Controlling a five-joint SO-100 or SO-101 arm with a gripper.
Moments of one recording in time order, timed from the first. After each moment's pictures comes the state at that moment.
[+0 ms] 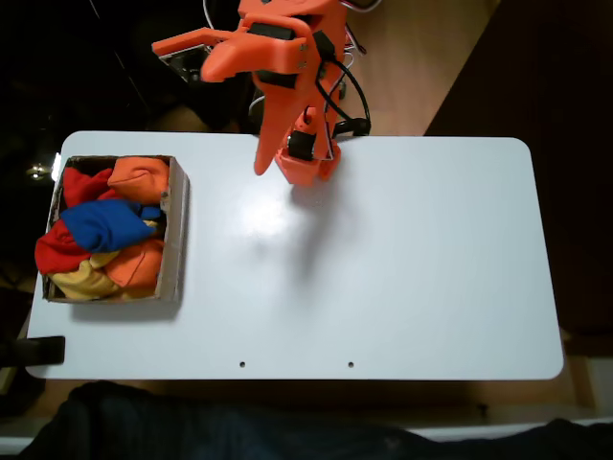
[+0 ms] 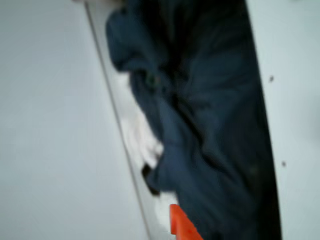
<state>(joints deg) 15.4 151.3 84.8 86.6 6.8</state>
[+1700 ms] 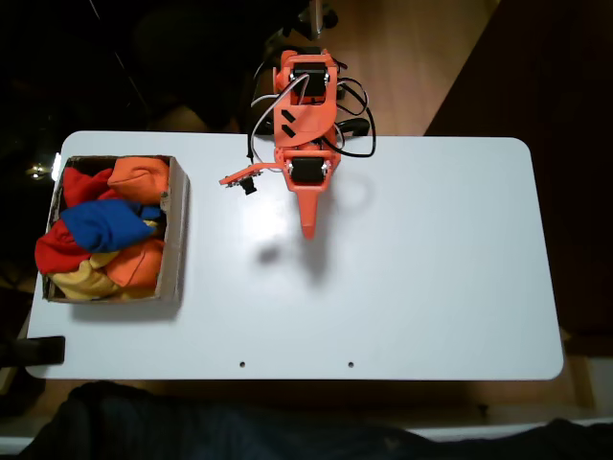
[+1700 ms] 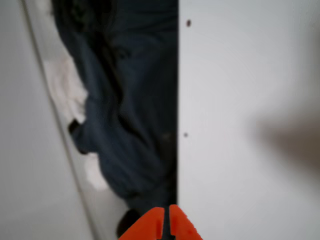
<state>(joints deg) -0.2 185.0 151.1 66.4 2.3</state>
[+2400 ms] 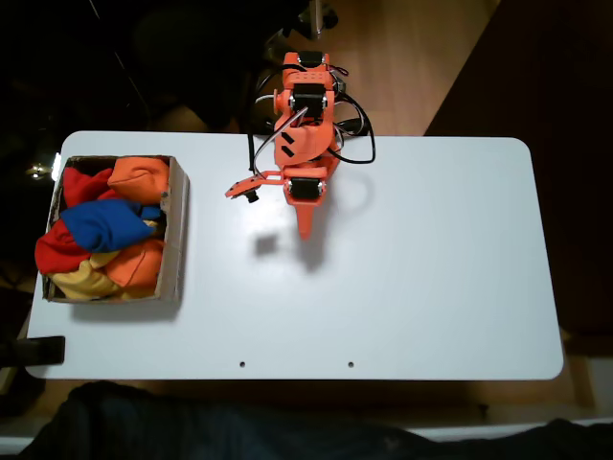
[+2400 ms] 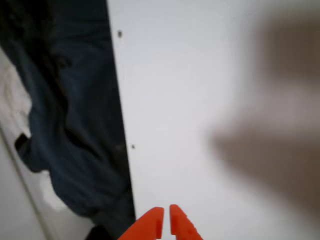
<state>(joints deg) 1.6 188.7 161.3 71.5 1.1</state>
